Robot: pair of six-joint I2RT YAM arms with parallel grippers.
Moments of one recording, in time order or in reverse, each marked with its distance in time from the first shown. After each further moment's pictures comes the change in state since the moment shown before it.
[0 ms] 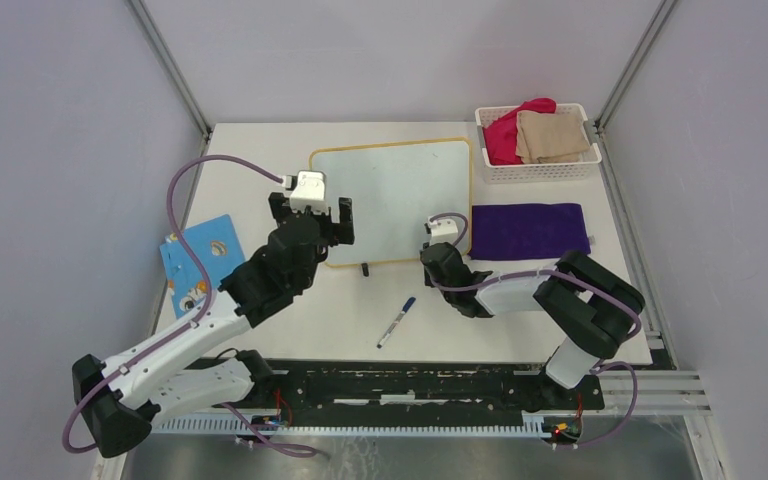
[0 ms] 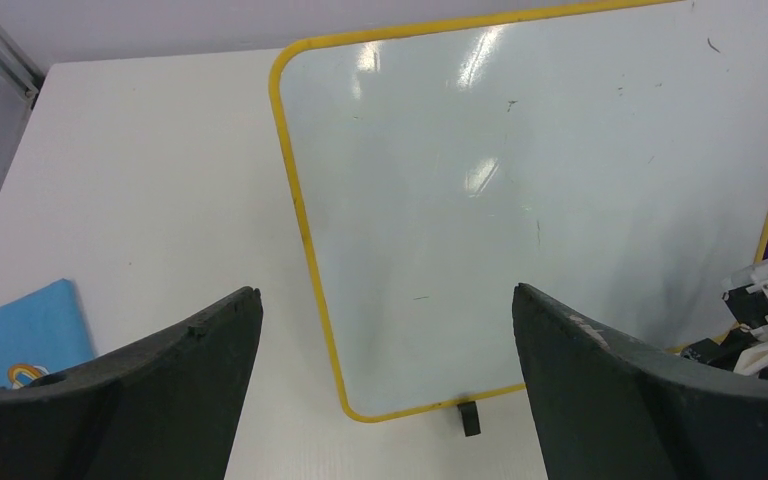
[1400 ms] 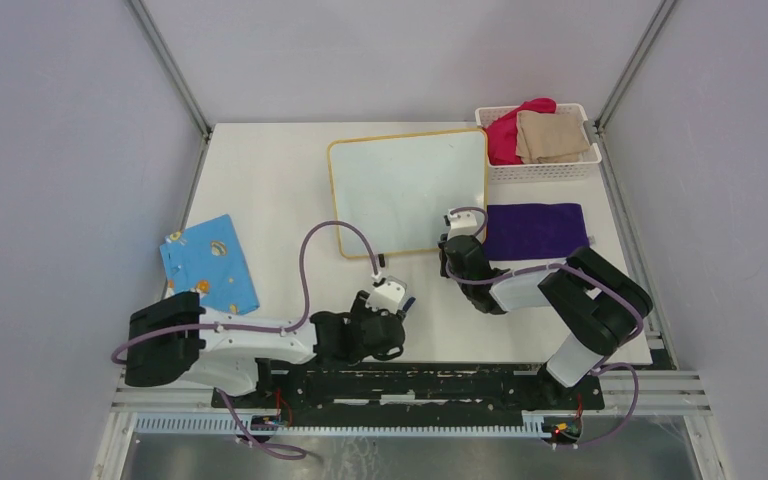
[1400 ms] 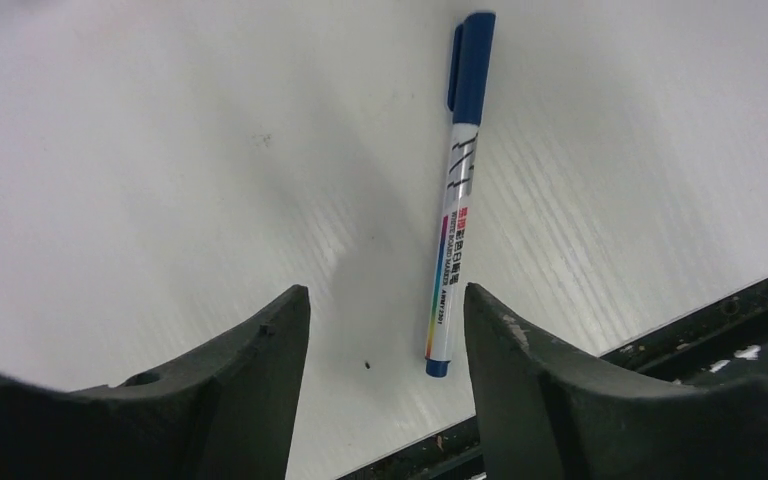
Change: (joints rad) left arm -0.531 0.382 -0.256 -0.114 0.109 -0.482; right arm -0.149 -0.010 -0.084 0.169 -0.087 -0.093
